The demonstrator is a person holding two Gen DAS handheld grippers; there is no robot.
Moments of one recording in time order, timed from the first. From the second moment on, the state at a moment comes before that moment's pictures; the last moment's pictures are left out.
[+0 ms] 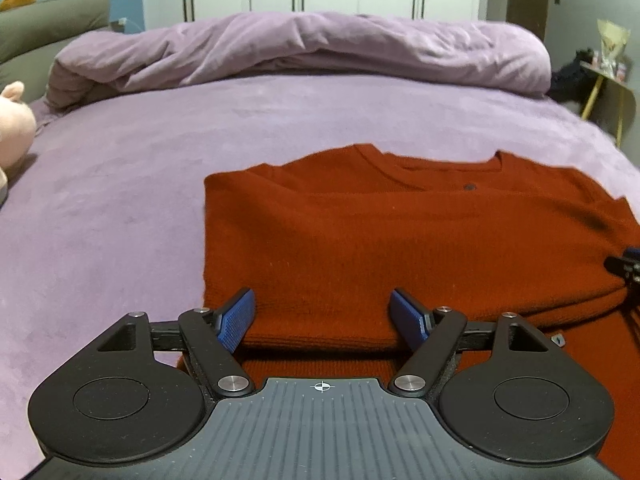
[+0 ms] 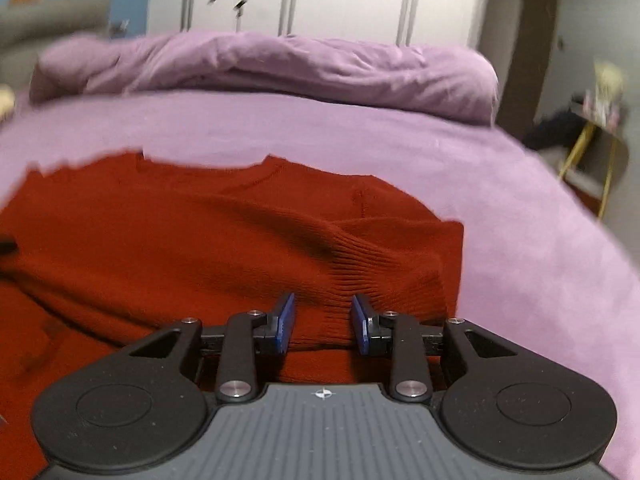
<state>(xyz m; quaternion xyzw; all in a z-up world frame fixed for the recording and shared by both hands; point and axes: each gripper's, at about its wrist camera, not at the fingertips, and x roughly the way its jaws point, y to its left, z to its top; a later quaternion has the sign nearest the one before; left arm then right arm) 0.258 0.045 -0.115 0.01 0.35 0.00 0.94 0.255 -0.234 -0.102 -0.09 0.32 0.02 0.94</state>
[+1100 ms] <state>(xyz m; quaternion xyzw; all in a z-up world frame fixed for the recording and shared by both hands) 0.025 0.135 -0.105 -0.14 0.49 -0.04 0.86 0.005 -0.353 -0.078 0.23 0.47 0.02 0.85</state>
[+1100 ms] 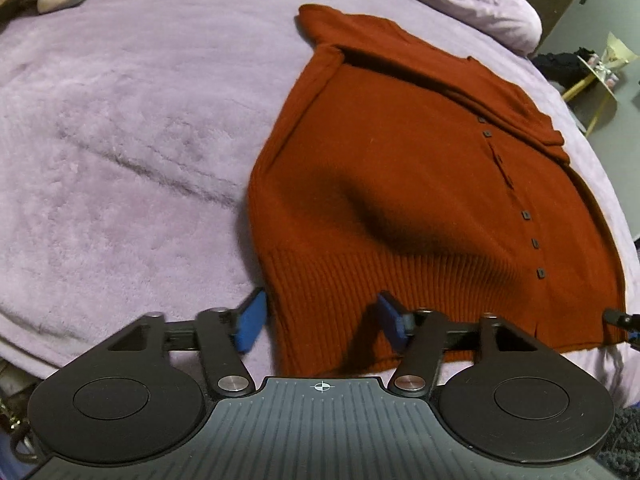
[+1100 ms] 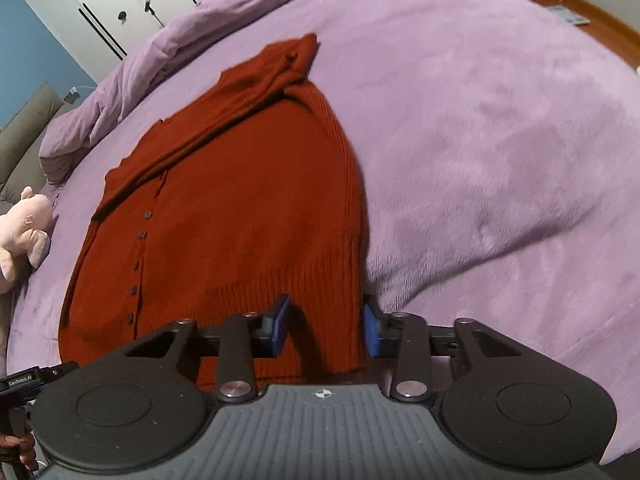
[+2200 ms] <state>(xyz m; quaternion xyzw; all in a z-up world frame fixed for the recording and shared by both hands) 0.148 0.142 -0.071 -0.09 0.38 -0.04 0.92 0.136 -0.335 -0.042 0.17 0.35 0.06 0.92</state>
